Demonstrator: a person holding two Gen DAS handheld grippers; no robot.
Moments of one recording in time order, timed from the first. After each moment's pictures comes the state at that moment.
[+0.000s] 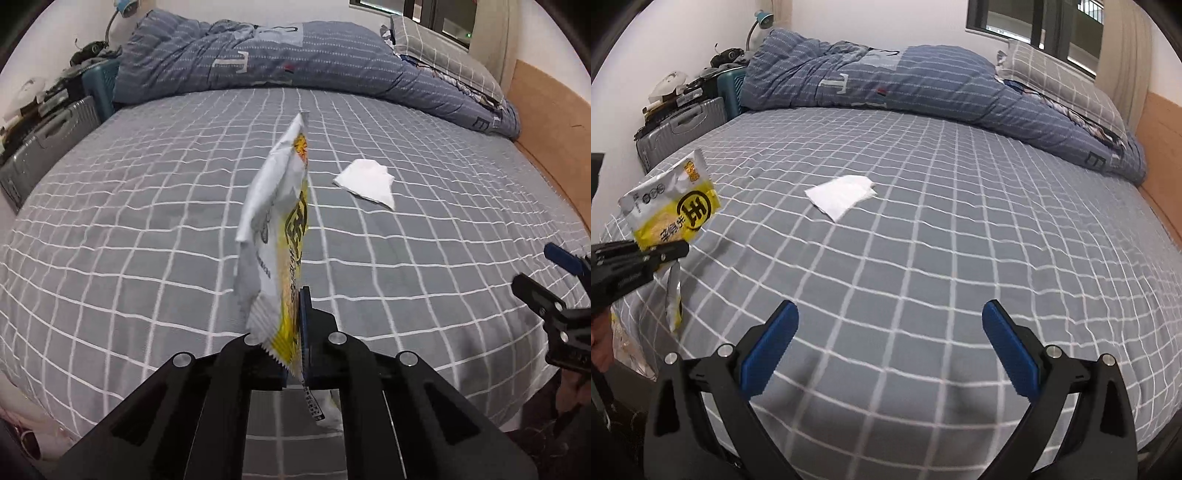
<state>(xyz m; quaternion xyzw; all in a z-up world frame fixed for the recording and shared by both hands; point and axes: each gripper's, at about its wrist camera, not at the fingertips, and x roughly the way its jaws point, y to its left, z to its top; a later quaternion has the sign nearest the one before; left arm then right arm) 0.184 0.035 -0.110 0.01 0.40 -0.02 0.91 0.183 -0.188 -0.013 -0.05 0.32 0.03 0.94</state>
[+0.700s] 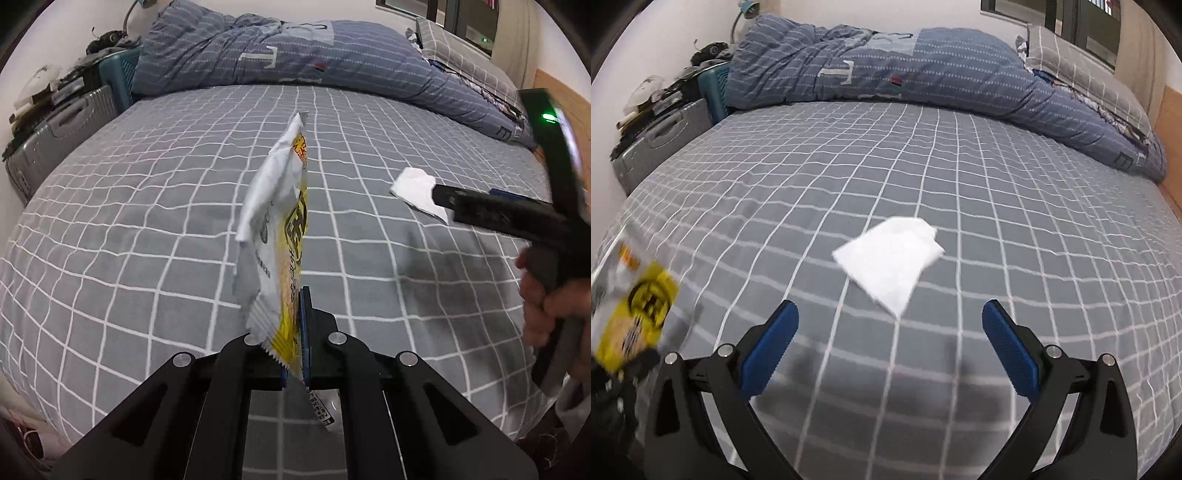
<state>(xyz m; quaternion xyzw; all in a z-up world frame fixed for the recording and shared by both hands) 0.210 0.085 -0.116 0.00 0.41 0.00 0.91 0.340 -0.108 -0.015 -0.02 0.35 0.02 0.94</state>
